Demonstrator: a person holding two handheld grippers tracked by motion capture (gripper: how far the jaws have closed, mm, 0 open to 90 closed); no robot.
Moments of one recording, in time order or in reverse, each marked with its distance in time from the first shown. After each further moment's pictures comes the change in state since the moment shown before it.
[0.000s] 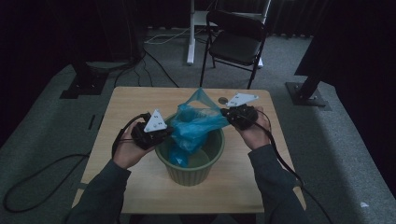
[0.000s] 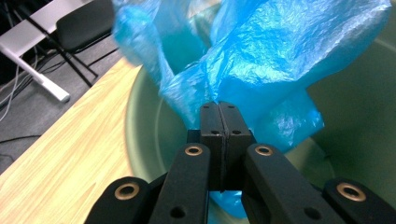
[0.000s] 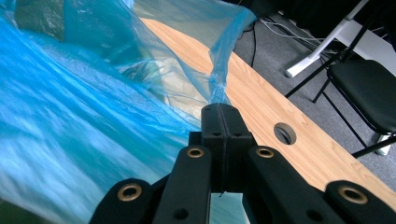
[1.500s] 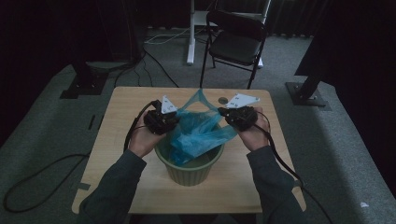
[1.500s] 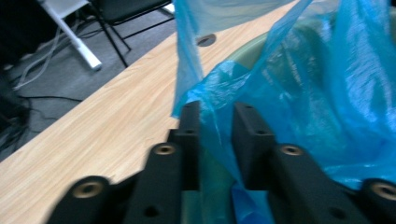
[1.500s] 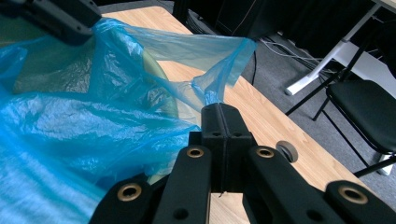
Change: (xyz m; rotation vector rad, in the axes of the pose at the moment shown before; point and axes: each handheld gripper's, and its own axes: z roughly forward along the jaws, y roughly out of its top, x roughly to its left) left arm 0.018 0.027 0.043 0.071 0.157 -0.155; right arm 0.008 0.004 -0.007 -0.077 0.006 -0.021
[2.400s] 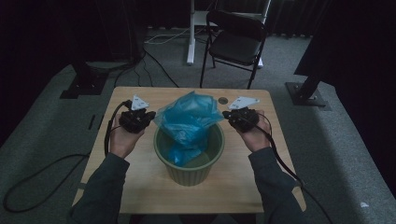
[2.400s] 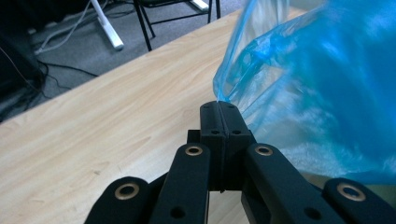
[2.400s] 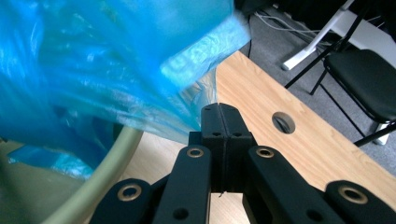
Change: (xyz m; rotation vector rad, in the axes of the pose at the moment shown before) left arm 0.053 -0.049 -0.017 -0.010 0.047 -0.185; right arm -0.009 -0.021 0.014 0.089 -0.022 0.048
